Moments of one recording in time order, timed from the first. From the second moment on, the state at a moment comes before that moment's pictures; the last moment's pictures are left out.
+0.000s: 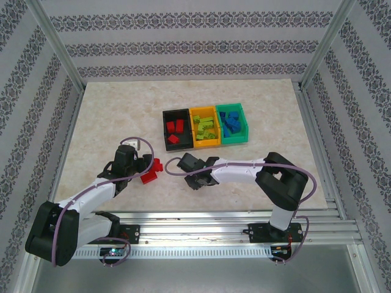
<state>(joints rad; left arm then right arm) -0.27 1.12 0.38 0.02 -0.05 -0.35 1.00 1.78 1.01 -0.47 0.15 0.37</state>
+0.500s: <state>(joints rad) -0.27 1.12 0.38 0.02 -0.04 -0.35 0.79 1.84 1.38 -0.45 0.06 0.31</state>
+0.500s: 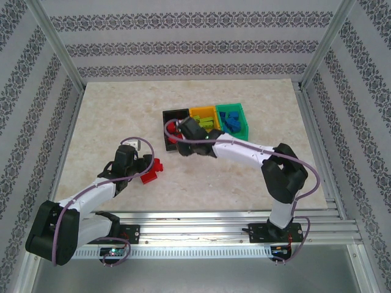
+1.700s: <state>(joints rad) -0.21 1.19 0.40 0.02 -0.01 -0.38 0.90 1.93 1.37 -0.45 -0.21 0.16</state>
